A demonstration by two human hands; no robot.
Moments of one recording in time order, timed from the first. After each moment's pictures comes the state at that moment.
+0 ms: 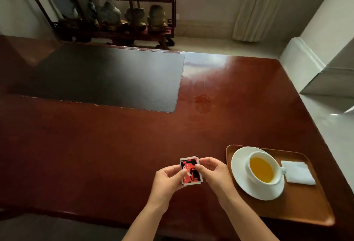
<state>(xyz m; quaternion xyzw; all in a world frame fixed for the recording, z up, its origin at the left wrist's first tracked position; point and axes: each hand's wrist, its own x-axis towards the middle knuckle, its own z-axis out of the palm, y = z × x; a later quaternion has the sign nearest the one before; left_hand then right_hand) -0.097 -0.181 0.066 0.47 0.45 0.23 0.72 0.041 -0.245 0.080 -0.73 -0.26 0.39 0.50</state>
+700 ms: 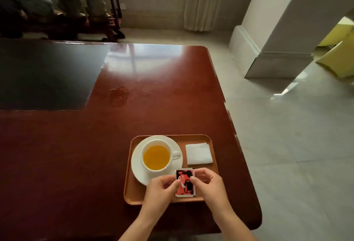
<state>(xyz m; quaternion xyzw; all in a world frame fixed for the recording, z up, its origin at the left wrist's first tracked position) 0.129 -0.368 0.051 0.60 0.40 0.13 0.69 0.250 -0.461 0.065 -0.76 -0.17 0.36 0.51</state>
